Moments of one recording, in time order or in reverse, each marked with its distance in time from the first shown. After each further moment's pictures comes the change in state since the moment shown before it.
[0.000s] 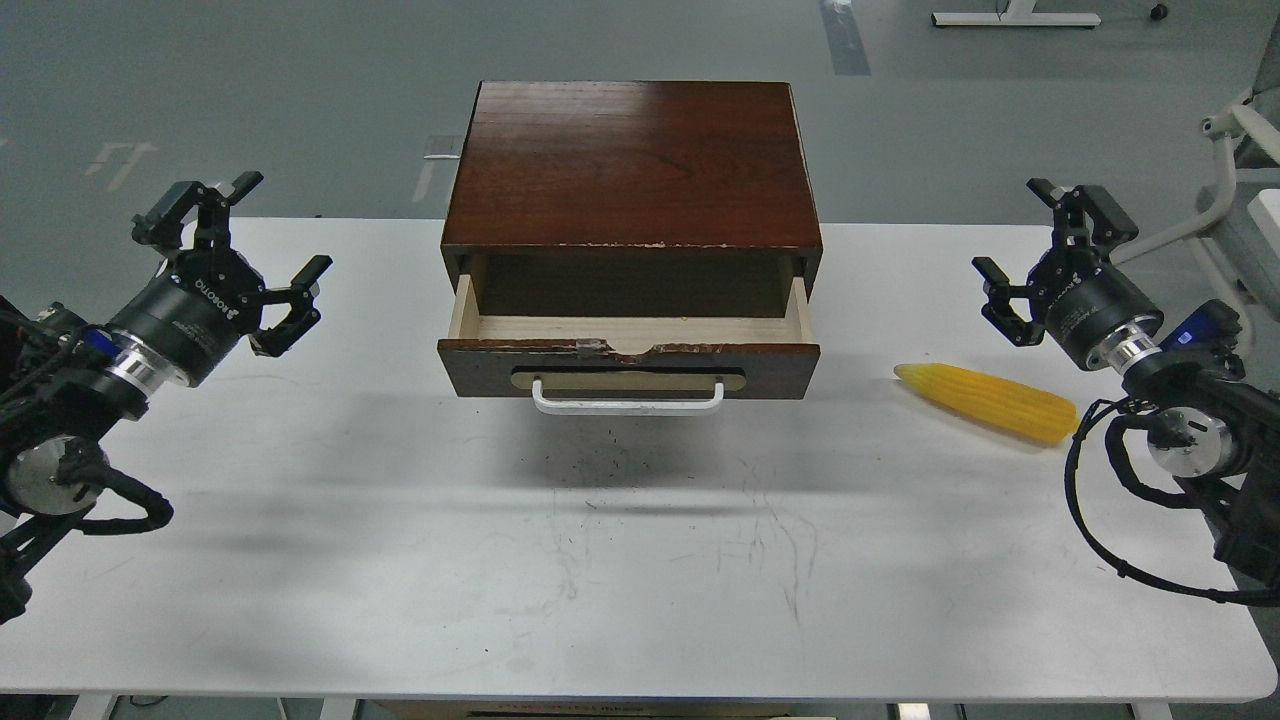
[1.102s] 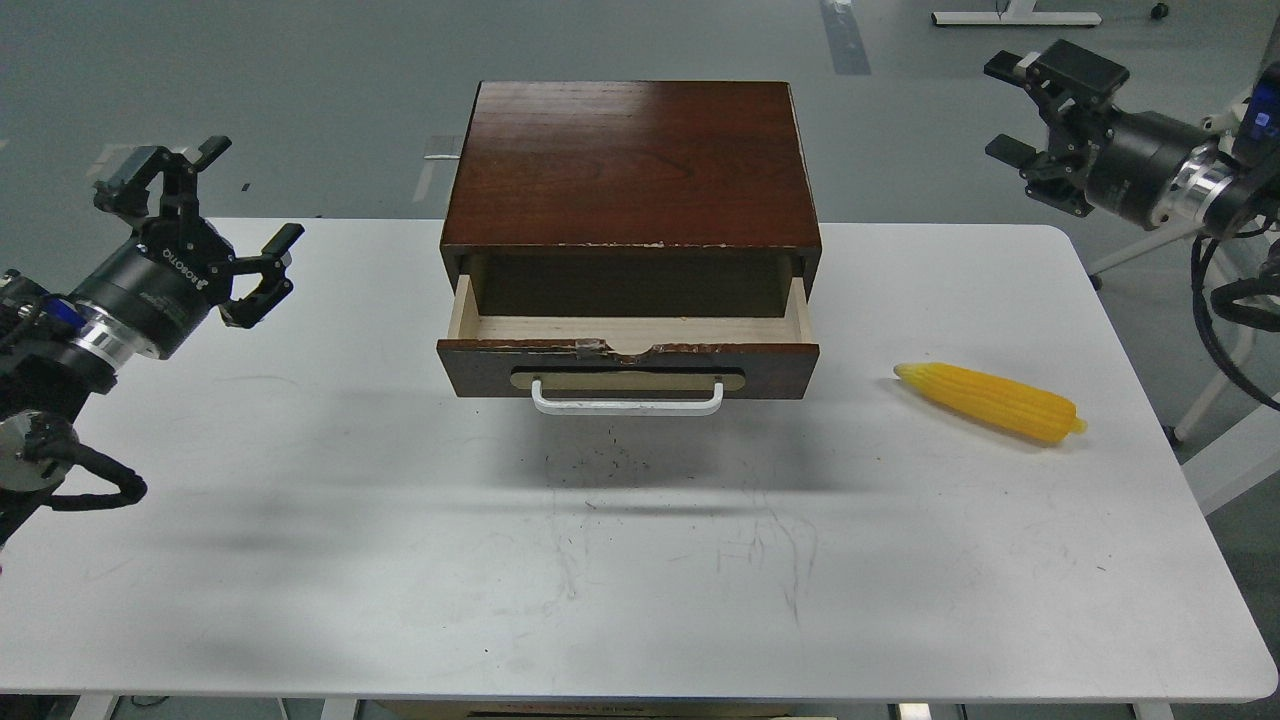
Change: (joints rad) left arm -0.039 0.038 -0.010 0.003 0.012 0.000 -0.006; right arm 0.409 -0.210 -0.221 0.138 -0.595 0.000 0.000
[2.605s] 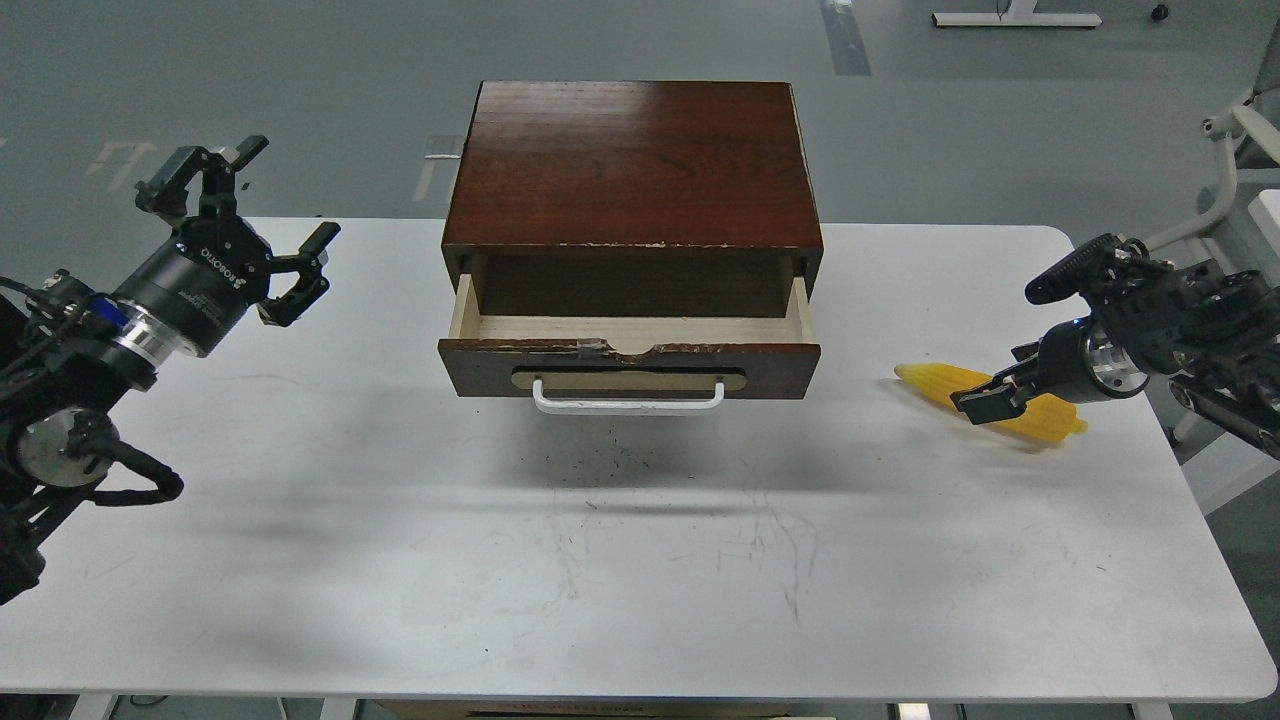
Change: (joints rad) left arm -0.012 -0.054 0.000 0.000 0.004 0.000 0.002; right arm 0.008 0.145 -0.529 -0.023 -1.008 -0.239 0.000
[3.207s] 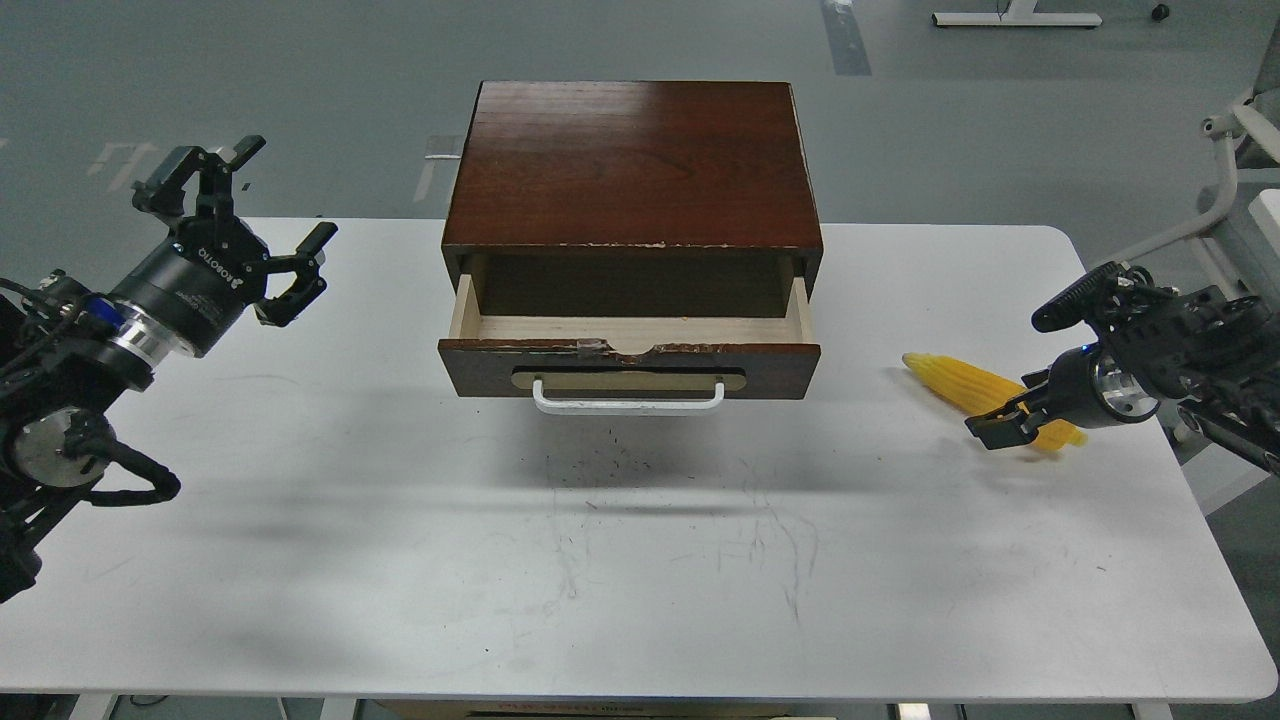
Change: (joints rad) left arm 0.002 0.006 -0.001 0.000 0.000 0.000 0.001; right arm -0.029 -0.010 -0.060 -0.009 0.000 -0.021 0.000
